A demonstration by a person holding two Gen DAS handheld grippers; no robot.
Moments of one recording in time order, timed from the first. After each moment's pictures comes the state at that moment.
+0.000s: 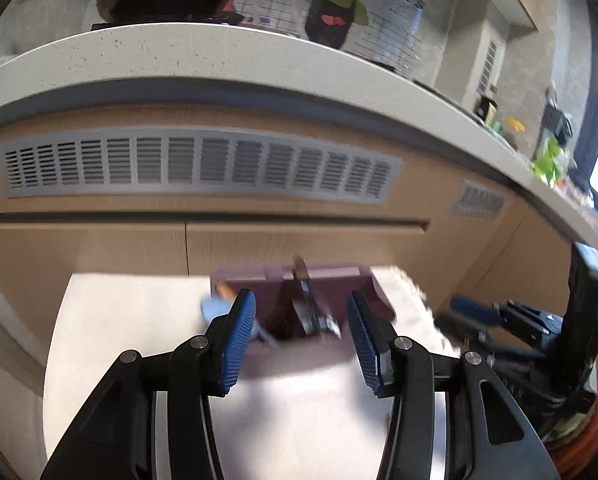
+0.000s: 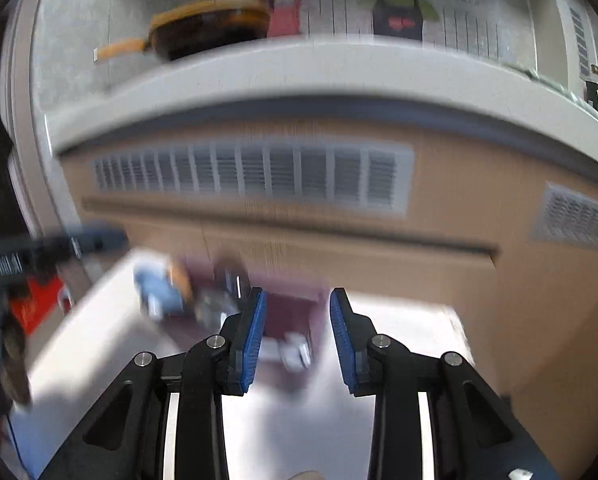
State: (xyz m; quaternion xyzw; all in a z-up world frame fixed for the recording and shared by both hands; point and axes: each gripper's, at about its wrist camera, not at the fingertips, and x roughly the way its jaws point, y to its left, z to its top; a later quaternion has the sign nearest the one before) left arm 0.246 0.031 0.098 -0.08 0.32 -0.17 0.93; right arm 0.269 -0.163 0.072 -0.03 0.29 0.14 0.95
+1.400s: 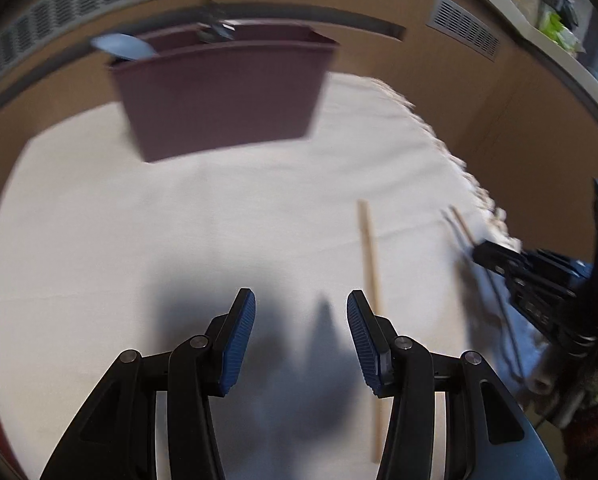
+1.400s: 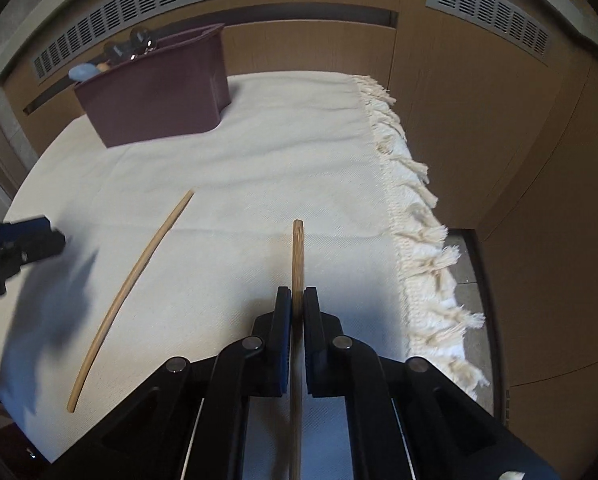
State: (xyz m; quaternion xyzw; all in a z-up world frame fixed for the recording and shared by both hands) left arm 0.162 -0.066 -0.031 0.00 0.51 -0.20 0.84; right arm 0.153 -0.242 -0.061 0.01 0.46 0.03 0.89
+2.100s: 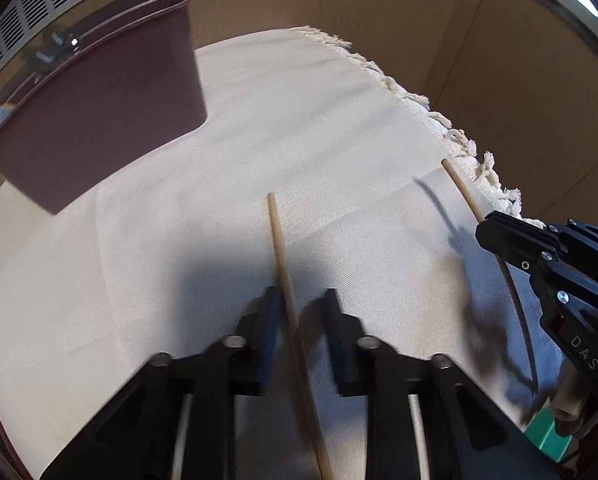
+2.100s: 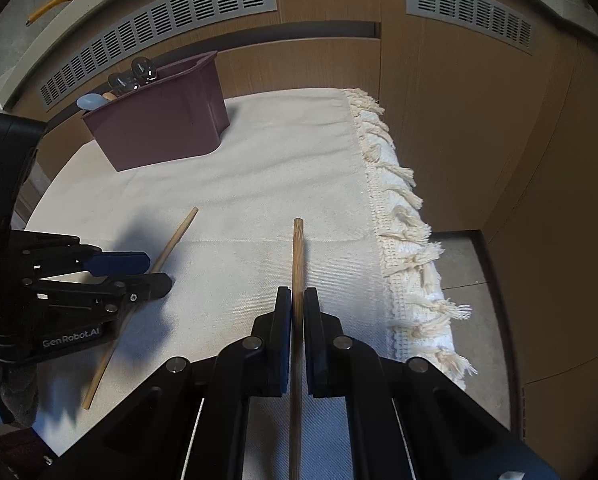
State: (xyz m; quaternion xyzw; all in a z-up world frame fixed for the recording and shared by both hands) left arm 0.185 -0.148 -0.058 0.11 0.53 -0.24 0.81; right arm 0.141 -0.250 -0.051 0.04 0.44 0.04 0.90
